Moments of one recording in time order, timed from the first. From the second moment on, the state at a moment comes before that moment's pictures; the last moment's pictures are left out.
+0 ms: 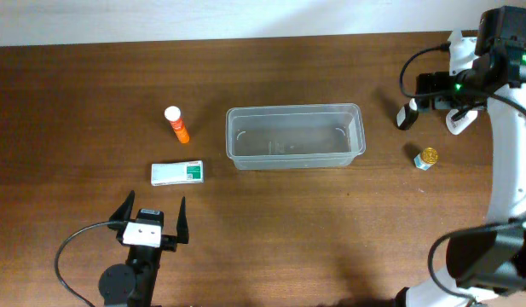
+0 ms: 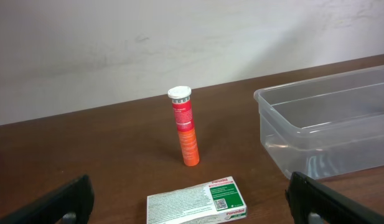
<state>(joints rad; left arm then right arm) 0.04 0.01 0.02 -0.07 0.16 0.14 -0.22 1.81 1.90 -1.25 -0.03 -0.19</state>
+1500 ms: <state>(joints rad) 0.04 0.01 0.02 -0.07 0.16 0.14 -0.22 2.16 1.91 -1.07 -0.08 -0.21</state>
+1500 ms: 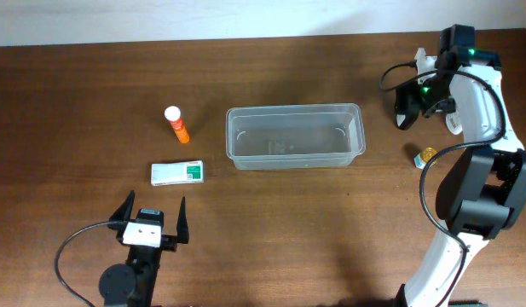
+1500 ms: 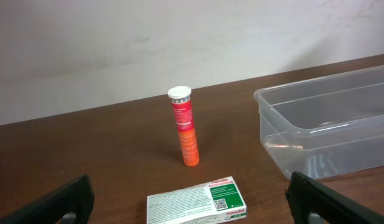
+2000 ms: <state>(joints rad) 0.04 0.01 0.02 -0.07 0.16 0.14 -0.22 2.19 1.91 -1.04 -0.09 -0.21</state>
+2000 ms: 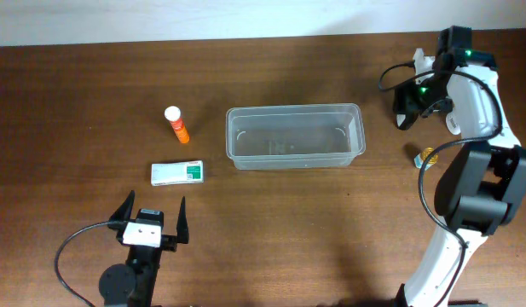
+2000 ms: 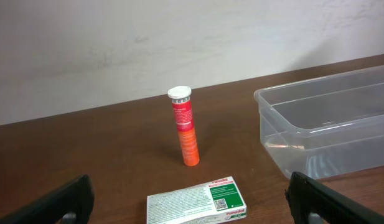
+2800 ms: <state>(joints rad) 0.04 0.01 0.02 -0.07 0.16 0.14 -0.22 2.22 1.91 -1.01 -0.08 -0.21</state>
